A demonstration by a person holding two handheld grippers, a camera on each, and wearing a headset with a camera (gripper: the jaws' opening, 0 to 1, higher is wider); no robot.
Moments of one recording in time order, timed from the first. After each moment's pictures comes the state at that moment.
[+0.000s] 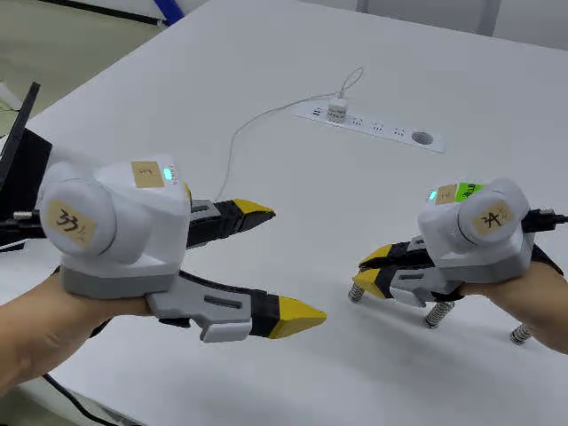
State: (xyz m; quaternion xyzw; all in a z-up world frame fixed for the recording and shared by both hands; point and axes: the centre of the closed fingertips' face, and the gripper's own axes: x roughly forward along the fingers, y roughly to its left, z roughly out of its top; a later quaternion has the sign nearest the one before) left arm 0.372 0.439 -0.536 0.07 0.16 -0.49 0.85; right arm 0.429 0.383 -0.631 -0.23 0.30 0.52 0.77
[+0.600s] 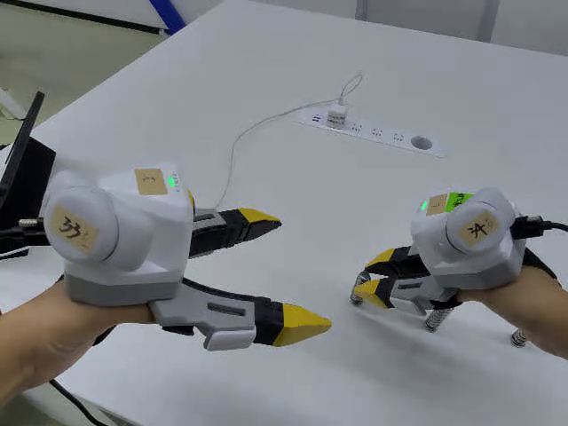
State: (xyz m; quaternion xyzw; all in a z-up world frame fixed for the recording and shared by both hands) left arm 0.365 0.433 -0.531 0.06 0.16 -0.50 0.85; right arm 0.431 0.374 -0.635 -0.25 0.30 0.50 0.77
